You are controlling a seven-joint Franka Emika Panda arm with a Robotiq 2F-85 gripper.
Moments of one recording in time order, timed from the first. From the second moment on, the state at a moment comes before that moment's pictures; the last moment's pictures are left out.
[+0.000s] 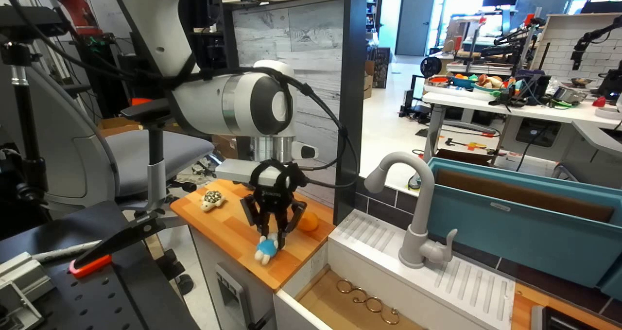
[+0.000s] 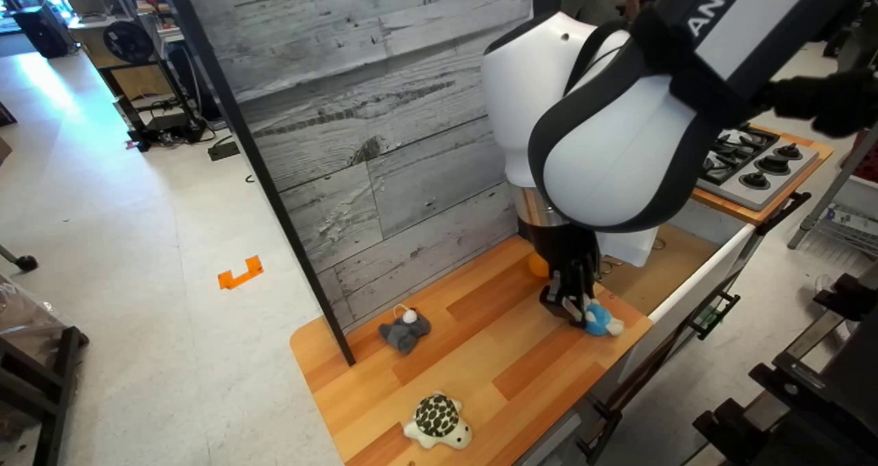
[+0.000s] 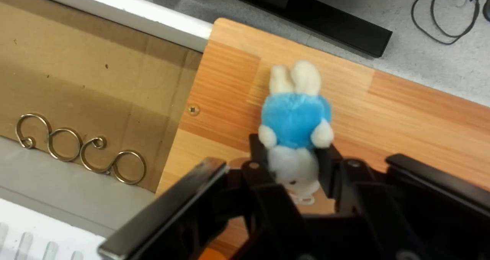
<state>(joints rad) 0.19 0.99 0.05 -1.74 -0.28 2.43 0.01</state>
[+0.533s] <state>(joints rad) 0.22 0.95 0.05 -1.73 -0.28 2.42 0.01</state>
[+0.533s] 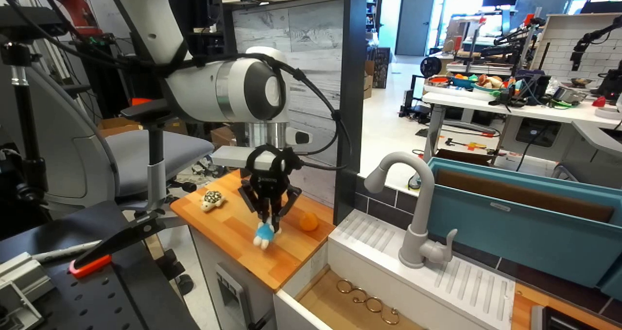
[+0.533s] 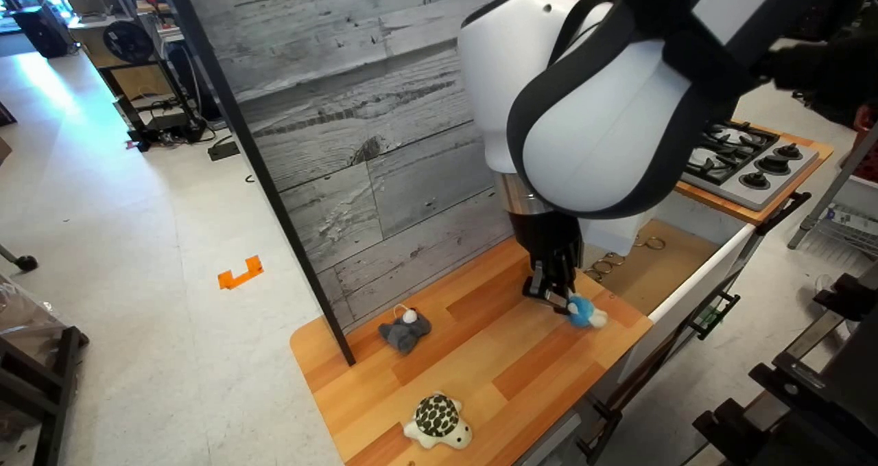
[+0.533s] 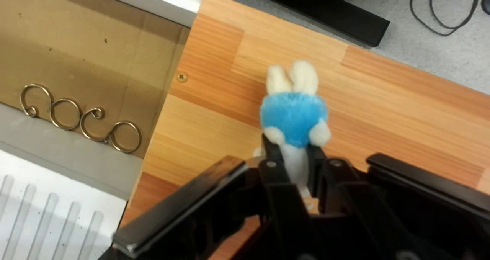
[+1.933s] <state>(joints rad) 0.26 1.02 0.07 -1.61 -0.29 2.52 -0.07</state>
